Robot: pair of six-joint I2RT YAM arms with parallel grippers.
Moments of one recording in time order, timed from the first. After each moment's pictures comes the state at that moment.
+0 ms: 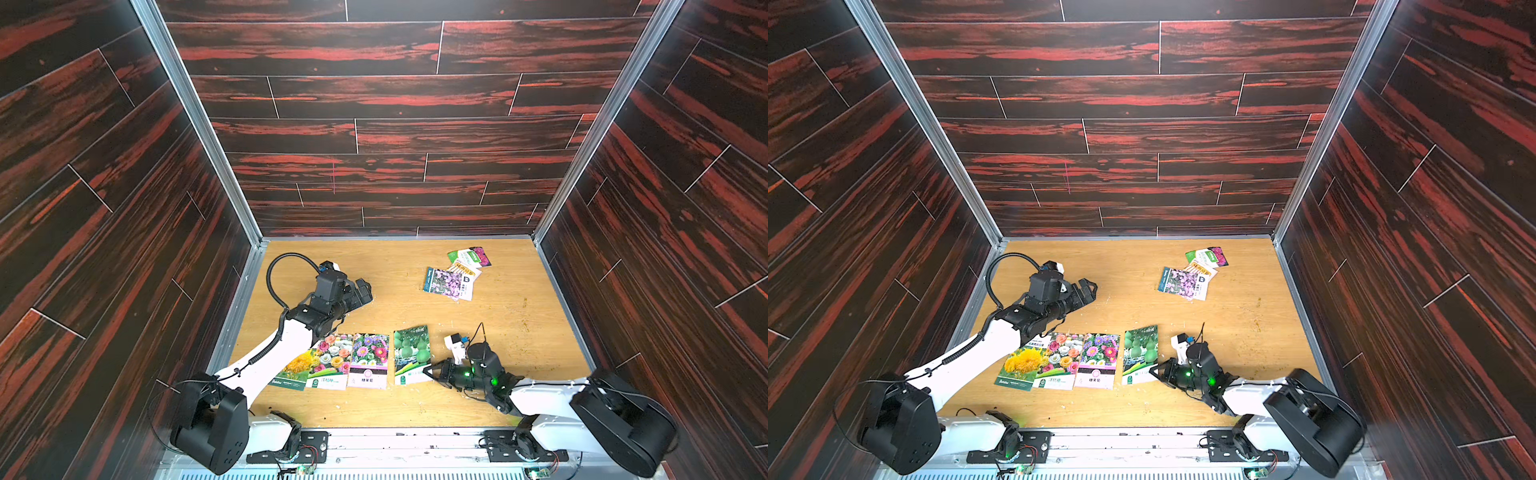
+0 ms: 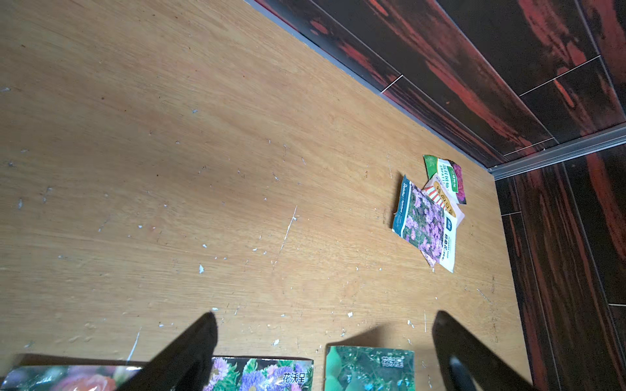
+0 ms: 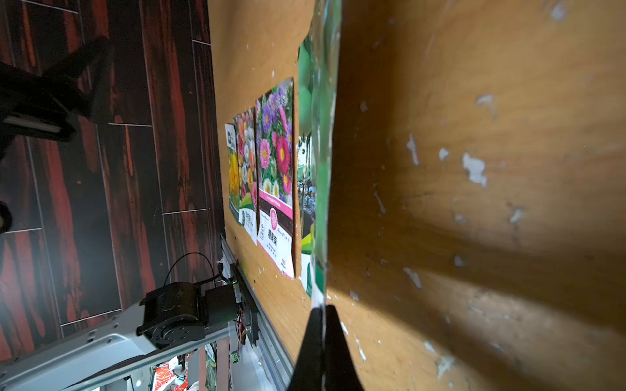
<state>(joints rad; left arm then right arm) -0.42 1.31 0.89 -0.19 -0.01 -0.77 0.76 1.32 0.14 0.63 -0.44 1.13</state>
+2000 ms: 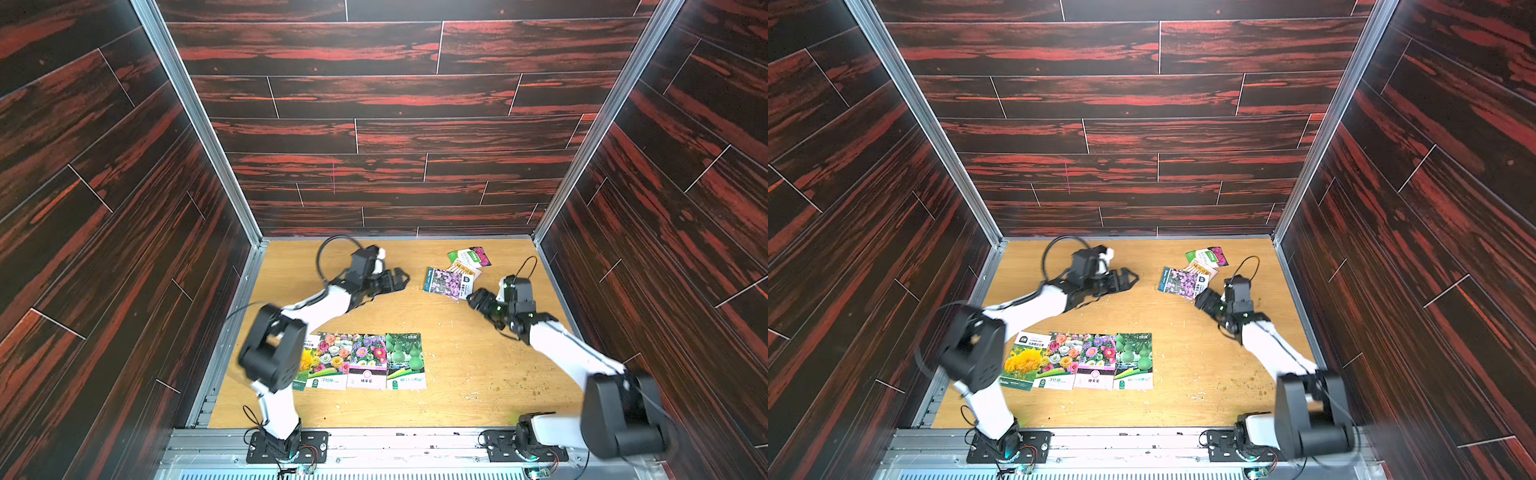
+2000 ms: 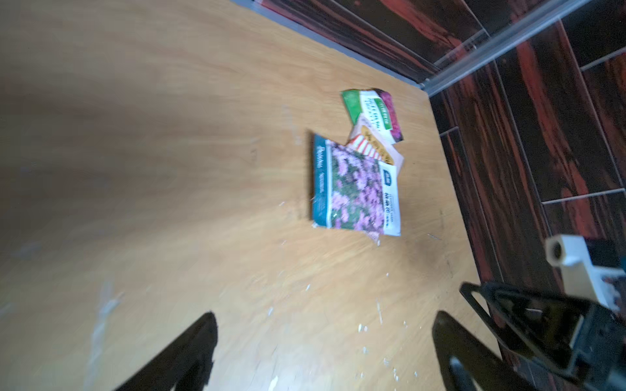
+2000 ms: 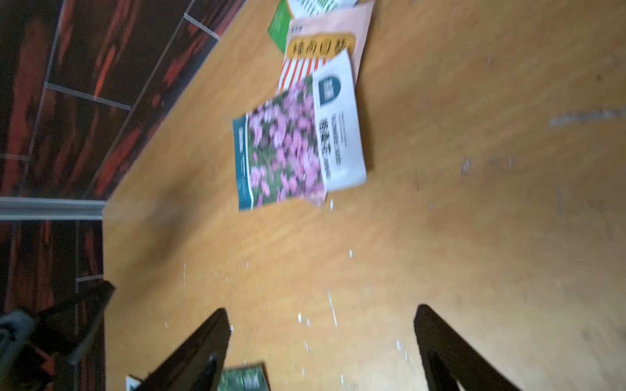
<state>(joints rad) -0.47 1.92 1.32 -0.01 0.38 -0.61 0.12 1.42 0.77 -0.13 -0.22 0.72</state>
